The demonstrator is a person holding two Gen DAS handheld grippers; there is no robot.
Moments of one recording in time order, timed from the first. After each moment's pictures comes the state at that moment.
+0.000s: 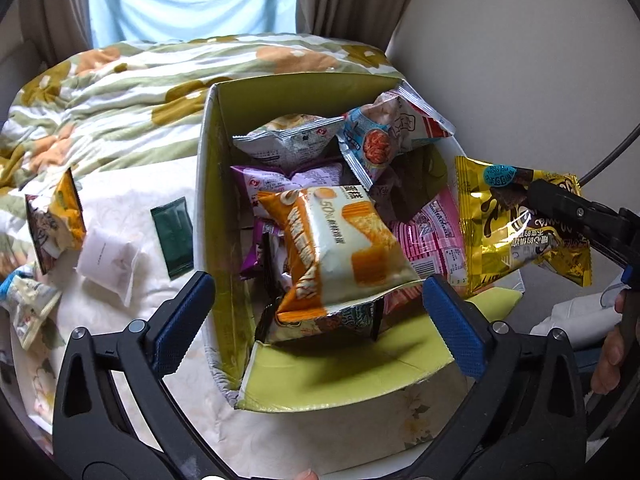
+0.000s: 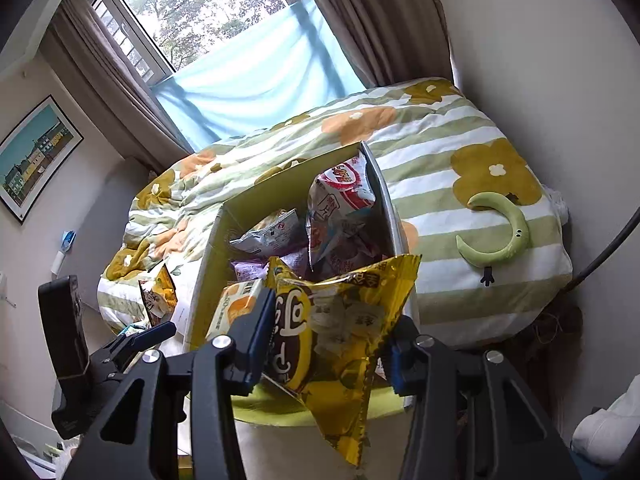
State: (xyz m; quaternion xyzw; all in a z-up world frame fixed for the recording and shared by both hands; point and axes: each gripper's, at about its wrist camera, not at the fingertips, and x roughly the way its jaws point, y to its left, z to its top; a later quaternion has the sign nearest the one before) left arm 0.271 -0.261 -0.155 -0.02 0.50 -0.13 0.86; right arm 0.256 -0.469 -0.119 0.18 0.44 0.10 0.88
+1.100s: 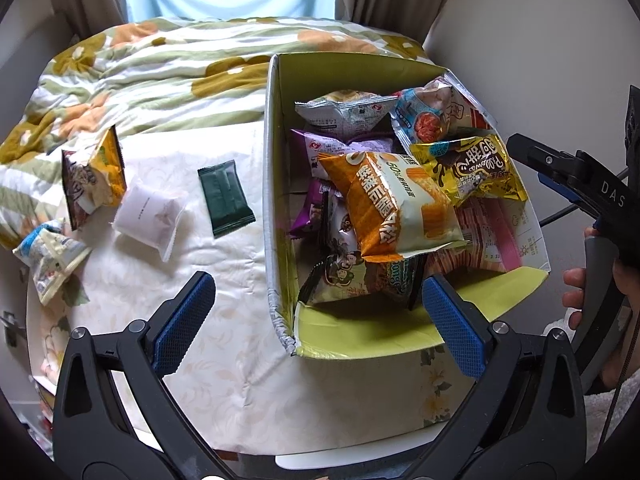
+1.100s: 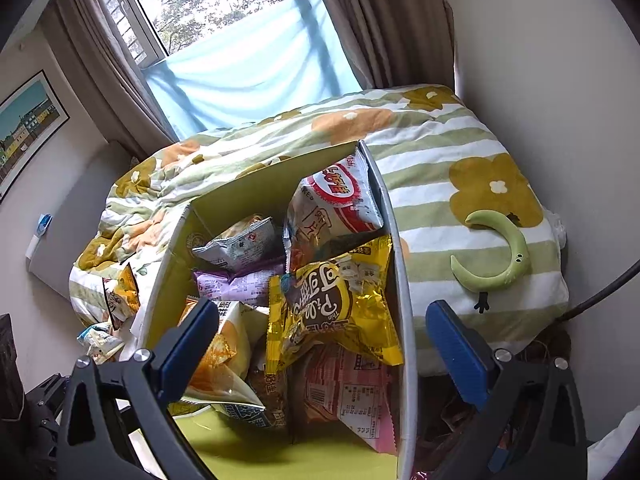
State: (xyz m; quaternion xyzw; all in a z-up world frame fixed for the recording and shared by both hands) left arm 0.249 -0.225 -0.157 -0.03 0.52 -0.07 0.85; right arm 0.298 -0.455 -0.146 0.13 0.44 0.09 0.89
